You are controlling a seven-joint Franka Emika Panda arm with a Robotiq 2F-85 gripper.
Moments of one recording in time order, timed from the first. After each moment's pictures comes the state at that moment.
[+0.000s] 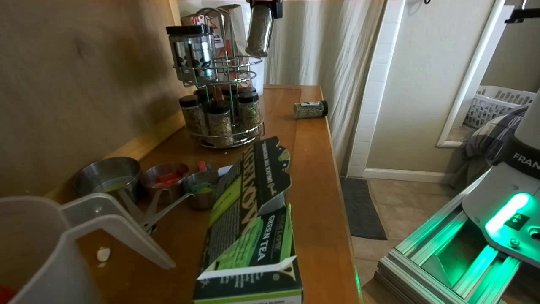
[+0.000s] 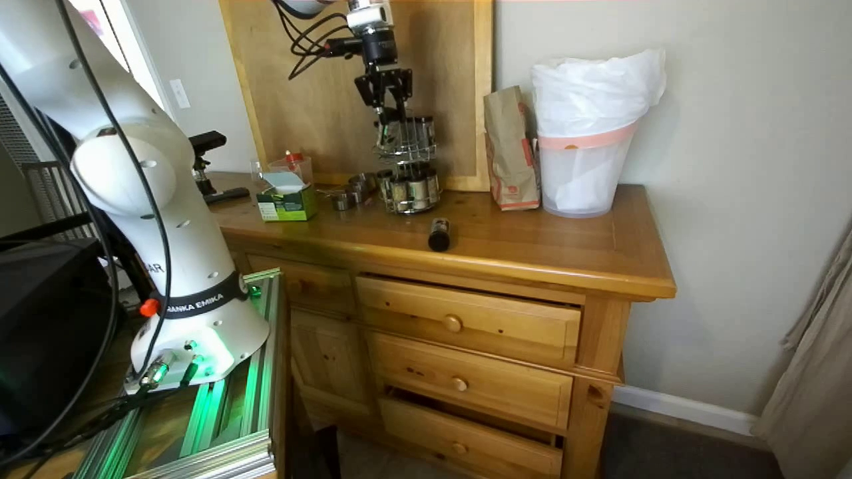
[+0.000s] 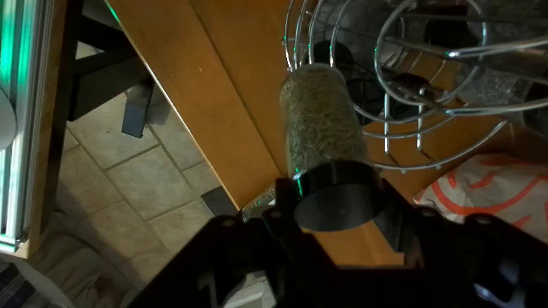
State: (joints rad) arm 0.15 -0.31 0.37 -2.27 -0.04 2.00 1.70
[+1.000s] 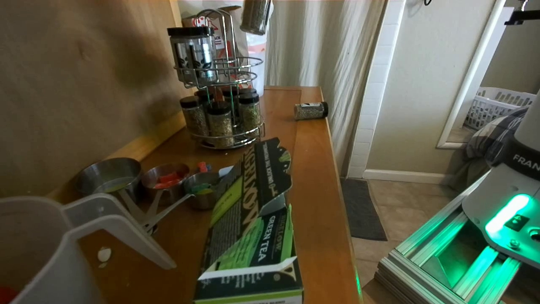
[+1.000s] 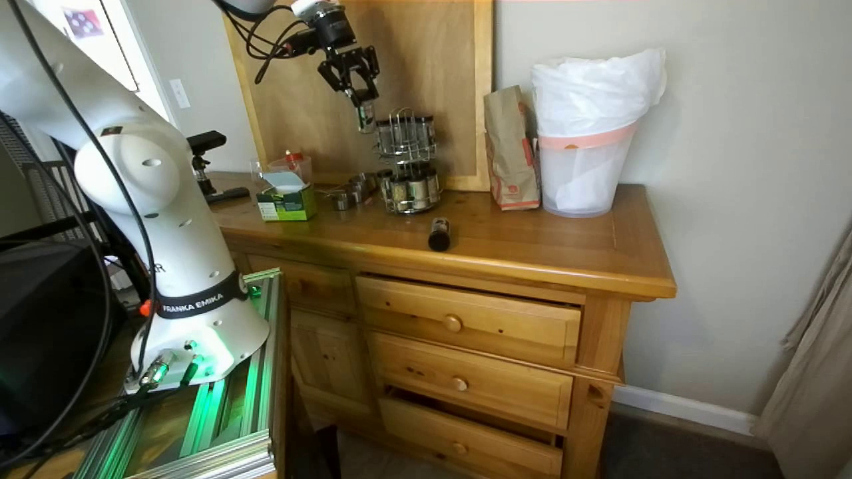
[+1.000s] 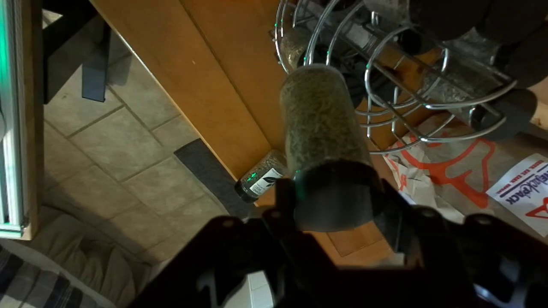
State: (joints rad) arm 0.19 -0.49 0.52 -2.32 -0.15 1.98 1.95
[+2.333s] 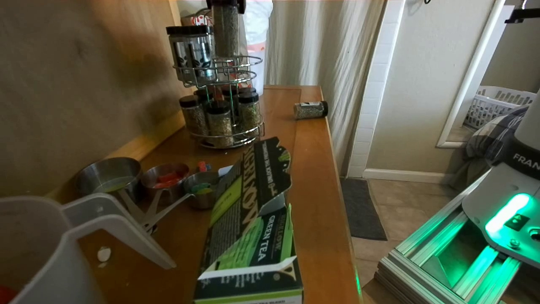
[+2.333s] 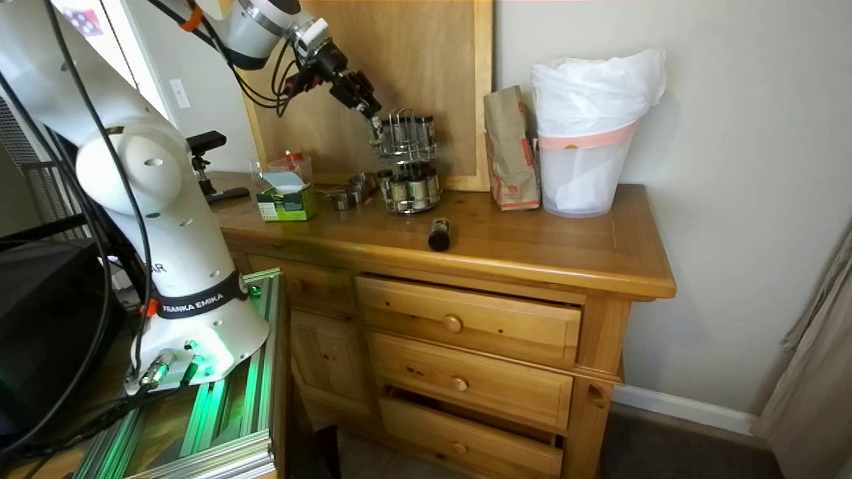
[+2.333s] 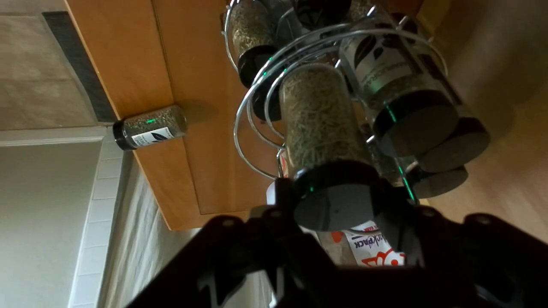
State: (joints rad) arm 0.20 -0.39 0.67 -2.38 -0.51 2.21 1.84
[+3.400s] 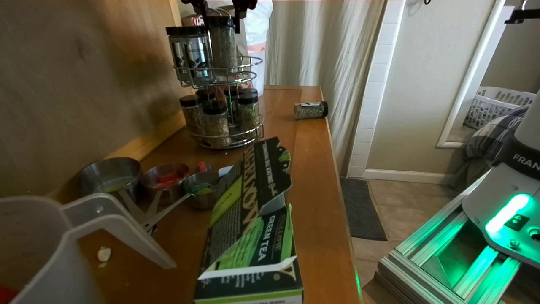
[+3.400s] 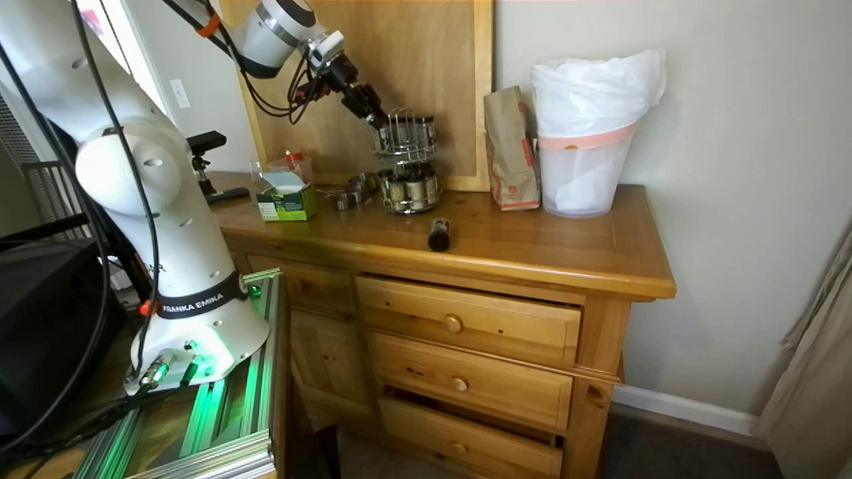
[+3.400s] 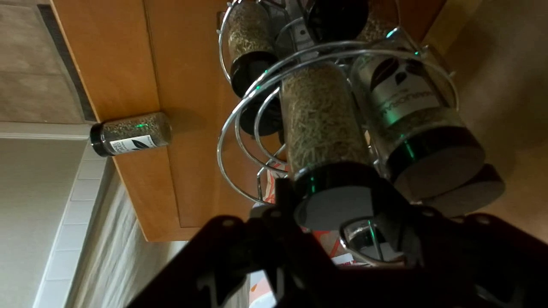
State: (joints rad) arm 0.20 -0.30 0.65 -2.38 -0.56 2.27 1.78
